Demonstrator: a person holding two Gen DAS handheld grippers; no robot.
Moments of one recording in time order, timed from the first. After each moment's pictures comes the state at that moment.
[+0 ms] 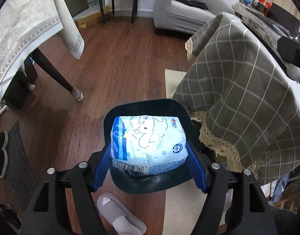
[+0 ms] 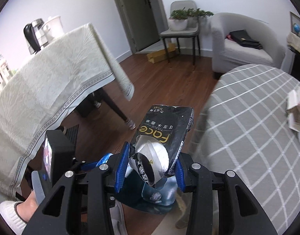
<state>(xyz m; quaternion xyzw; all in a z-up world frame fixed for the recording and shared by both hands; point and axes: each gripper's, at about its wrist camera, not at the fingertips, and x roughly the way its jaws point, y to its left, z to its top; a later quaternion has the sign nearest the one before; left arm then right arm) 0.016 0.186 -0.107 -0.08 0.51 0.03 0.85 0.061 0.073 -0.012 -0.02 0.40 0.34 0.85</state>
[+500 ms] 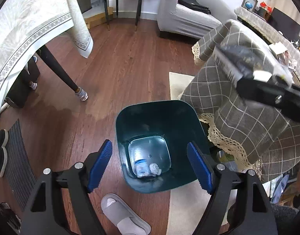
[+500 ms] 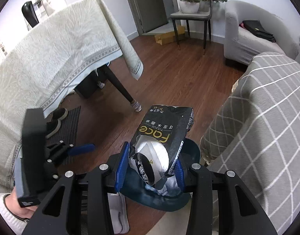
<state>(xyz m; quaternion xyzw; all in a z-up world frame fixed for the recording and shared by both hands) 0.002 0.218 -0.099 -0.09 0.50 0.04 0.86 0.064 0.122 -0.052 -0.06 0.45 0.35 0.82</state>
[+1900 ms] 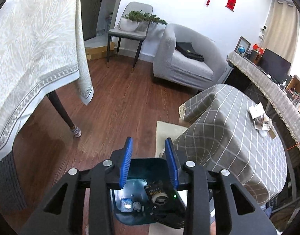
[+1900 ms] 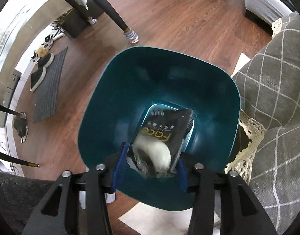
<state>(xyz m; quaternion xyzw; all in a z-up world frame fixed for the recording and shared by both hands) 0.018 0.235 0.006 -0.15 0.36 0.03 0.92 0.078 0.171 -0.220 -0.16 0.60 0.34 0.70</state>
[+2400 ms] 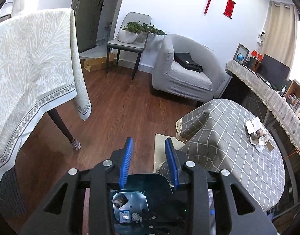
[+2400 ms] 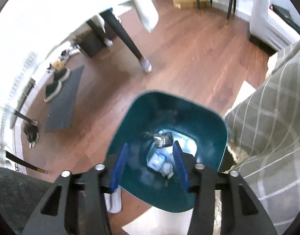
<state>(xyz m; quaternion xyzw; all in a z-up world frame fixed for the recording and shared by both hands) 0.034 0.230 0.036 -0.14 0.33 0.04 0.93 0.083 0.162 -0.125 -0.13 0.52 0.39 0.74</state>
